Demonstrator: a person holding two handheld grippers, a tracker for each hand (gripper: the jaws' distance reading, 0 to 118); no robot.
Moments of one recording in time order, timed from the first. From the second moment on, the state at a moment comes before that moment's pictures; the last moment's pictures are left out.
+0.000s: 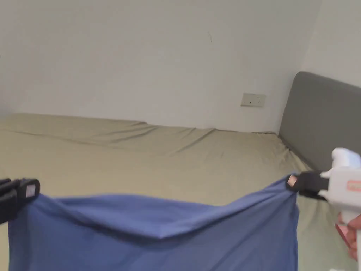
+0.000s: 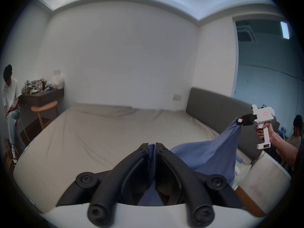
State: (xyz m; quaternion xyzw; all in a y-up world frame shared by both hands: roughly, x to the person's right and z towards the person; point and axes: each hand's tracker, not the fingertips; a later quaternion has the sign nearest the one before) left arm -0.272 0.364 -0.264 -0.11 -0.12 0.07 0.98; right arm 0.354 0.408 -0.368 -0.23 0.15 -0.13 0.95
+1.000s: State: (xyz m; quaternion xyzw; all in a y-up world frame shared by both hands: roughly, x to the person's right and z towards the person) left arm -0.330 0.618 -0.301 -0.05 0.06 0.06 1.00; right arm 0.282 0.668 -0.302 -0.11 0.11 -0.03 0.99
